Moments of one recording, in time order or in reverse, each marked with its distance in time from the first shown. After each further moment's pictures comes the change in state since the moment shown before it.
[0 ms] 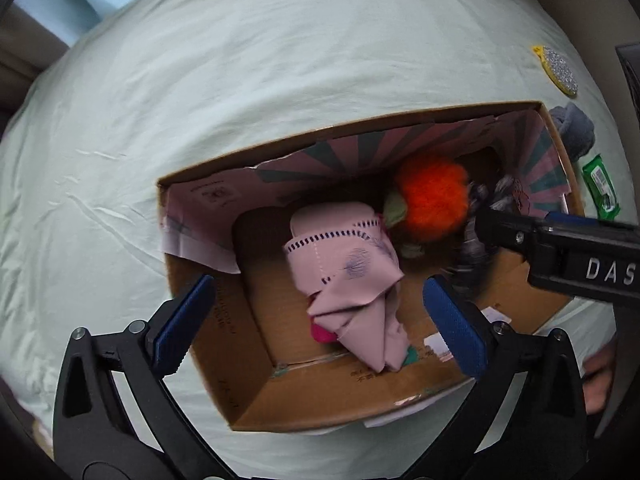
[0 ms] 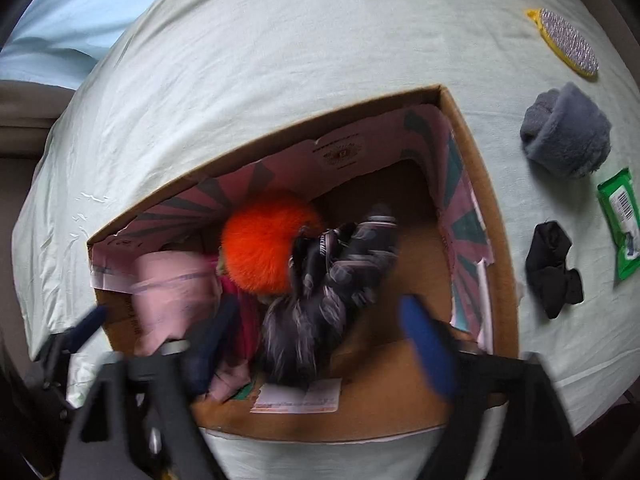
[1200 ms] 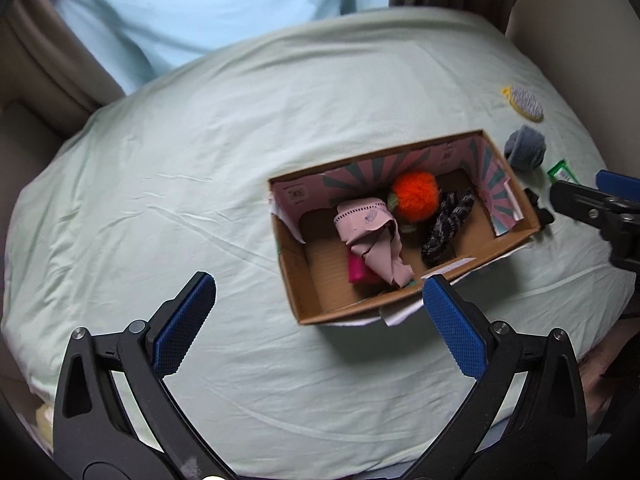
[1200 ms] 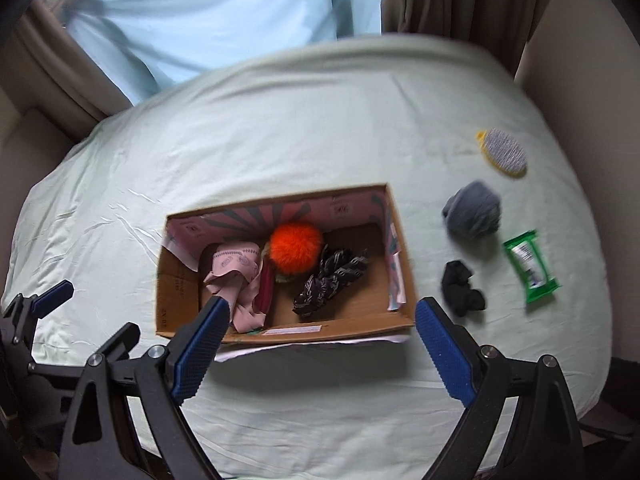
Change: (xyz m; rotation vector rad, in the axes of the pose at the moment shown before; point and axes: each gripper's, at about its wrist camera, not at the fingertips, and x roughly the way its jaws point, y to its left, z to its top) left arm -0.148 0.024 -0.094 0.006 -0.258 0.083; right arm -0.158 0.022 -0.108 -0.199 -0.376 -0.077
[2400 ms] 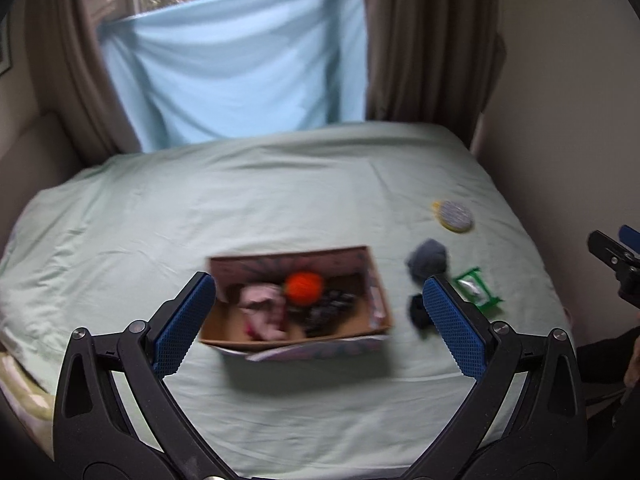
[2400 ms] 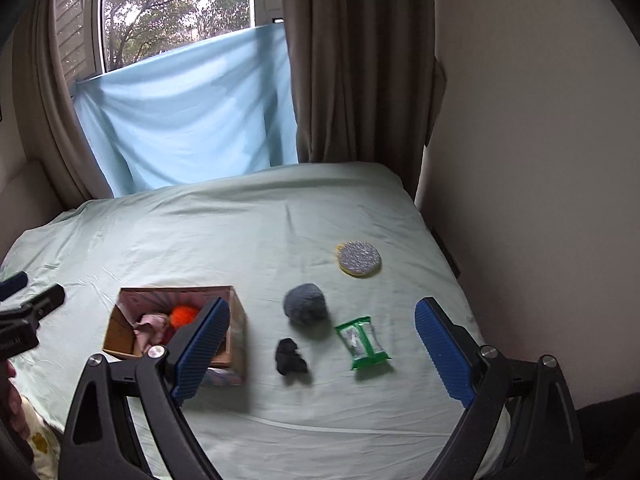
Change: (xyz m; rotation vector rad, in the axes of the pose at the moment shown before) left arm -0.170 -0.151 0.013 -0.164 -0.342 0.002; right arm -0.175 -0.199 -0.037 -0.019 -0.407 -0.116
